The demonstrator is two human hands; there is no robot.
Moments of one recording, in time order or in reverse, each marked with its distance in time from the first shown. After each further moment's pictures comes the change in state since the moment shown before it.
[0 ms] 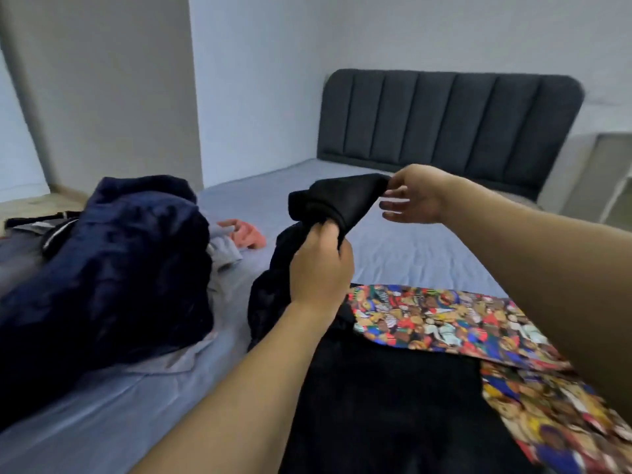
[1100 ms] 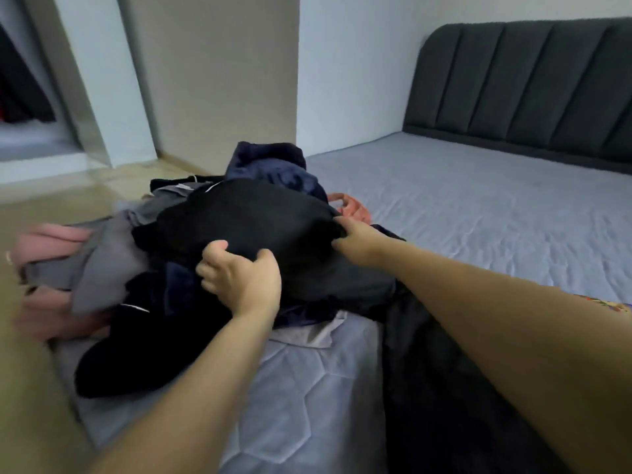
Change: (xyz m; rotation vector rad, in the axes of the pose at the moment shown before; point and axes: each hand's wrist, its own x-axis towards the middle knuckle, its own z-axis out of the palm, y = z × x) left_hand -0.008 -0.213 -0.195 0.118 0.448 -0.934; right_hand 0.023 0.112 0.311 -0.995 -0.378 -0.459
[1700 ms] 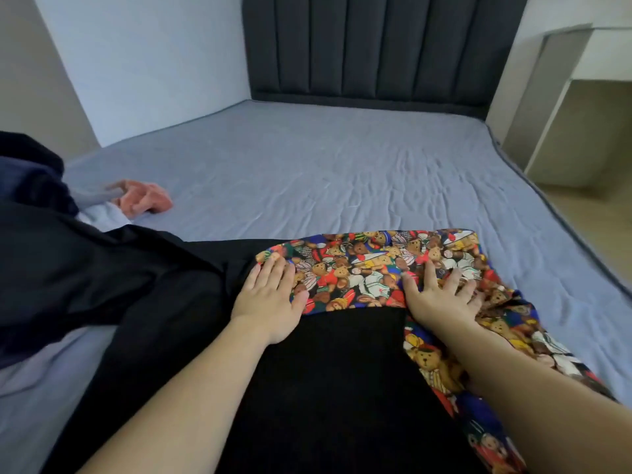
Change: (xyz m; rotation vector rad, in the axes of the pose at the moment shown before) left_hand -0.279 -0.013 0.231 1.070 -0.984 1.157; right_hand -0.281 0.414 -0.063 -0.172 0.250 1.066
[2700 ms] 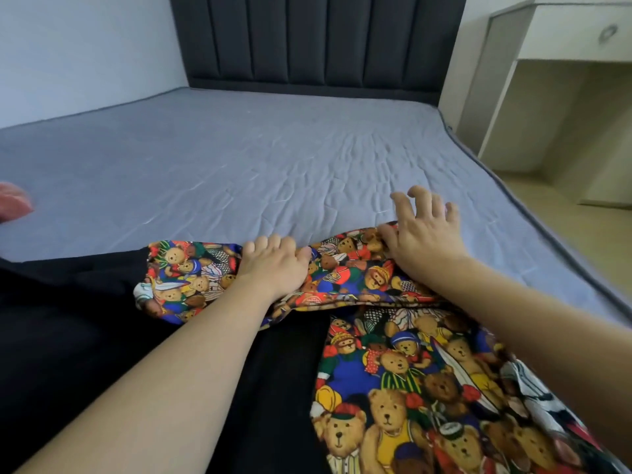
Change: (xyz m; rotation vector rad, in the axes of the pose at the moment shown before) left_hand 0.169 0.136 0.016 -0.102 0.125 0.007; right_hand 0.129 0.054 -0.050 -0.223 0.593 -0.527
